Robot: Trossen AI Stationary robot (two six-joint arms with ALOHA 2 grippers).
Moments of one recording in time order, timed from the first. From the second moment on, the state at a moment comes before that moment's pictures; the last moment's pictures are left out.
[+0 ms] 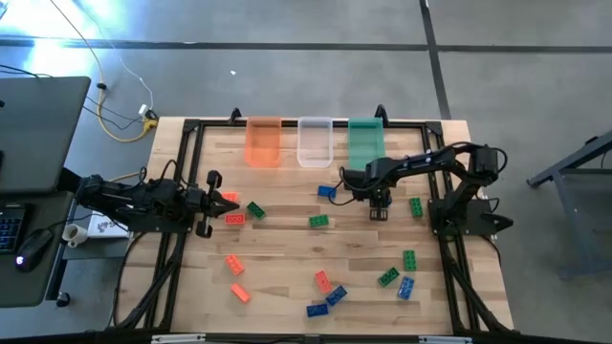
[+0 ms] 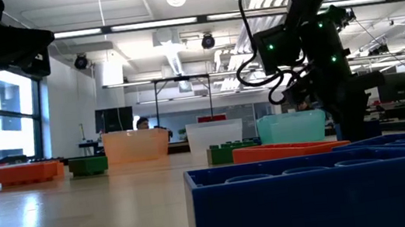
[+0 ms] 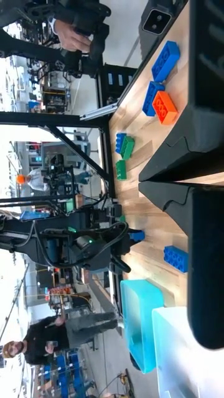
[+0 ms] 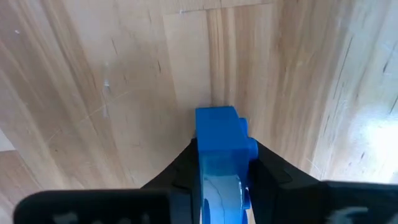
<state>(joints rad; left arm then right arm) -0.05 0.01 0.01 0.04 -0.08 0.08 -0.20 1.72 0.93 -0.91 0.06 -0.11</state>
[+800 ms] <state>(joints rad) -0.05 0.01 0.01 0.04 -0.08 0.08 -0.33 1.58 1.26 -0.87 0.25 -0.13</state>
